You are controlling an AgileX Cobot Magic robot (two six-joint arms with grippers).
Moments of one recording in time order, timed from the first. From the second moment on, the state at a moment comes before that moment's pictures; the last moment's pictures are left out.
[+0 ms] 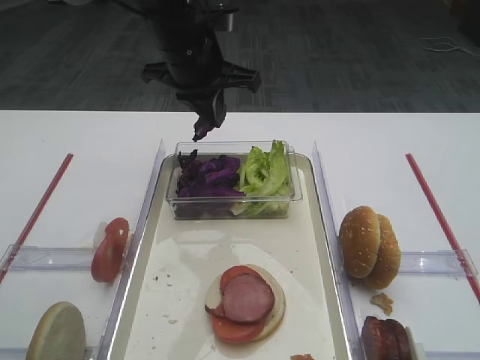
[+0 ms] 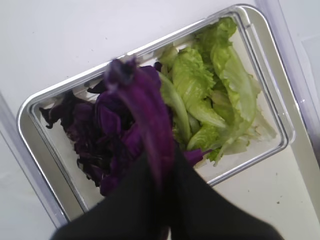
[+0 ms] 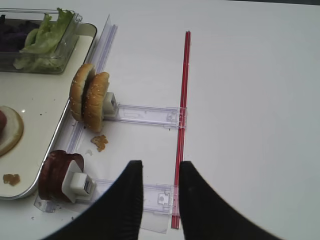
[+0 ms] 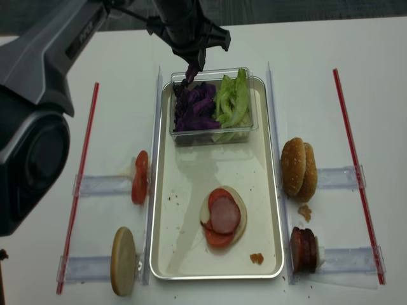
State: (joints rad) left arm -0.46 2.14 -2.07 -0.12 1.24 -0.05; right arm 0.11 -0.02 -0.47 0.02 1.13 0.00
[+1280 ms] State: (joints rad) left arm -0.62 1.78 -1.54 -0.14 1.23 -0.06; right arm 0.11 -0.02 -0.47 0.02 1.13 0.00
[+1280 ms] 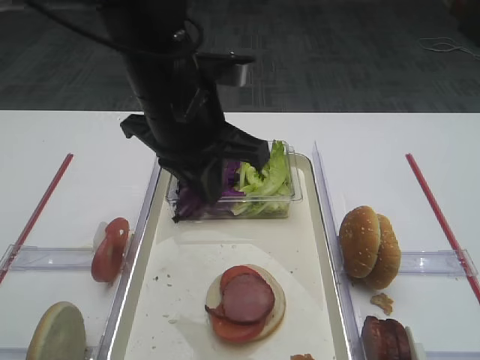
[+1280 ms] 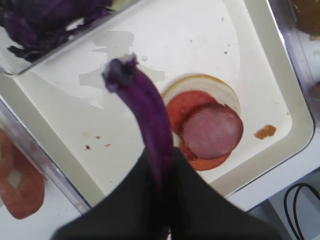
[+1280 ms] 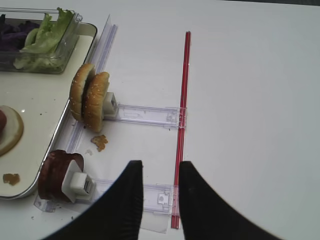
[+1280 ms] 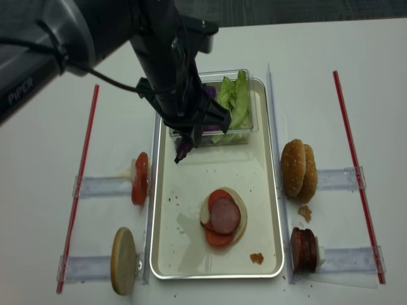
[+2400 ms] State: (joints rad) left arm -0.79 1.83 -1.38 -0.21 1.07 -0.10; right arm 0.11 -0.02 -0.47 0.02 1.13 0.00
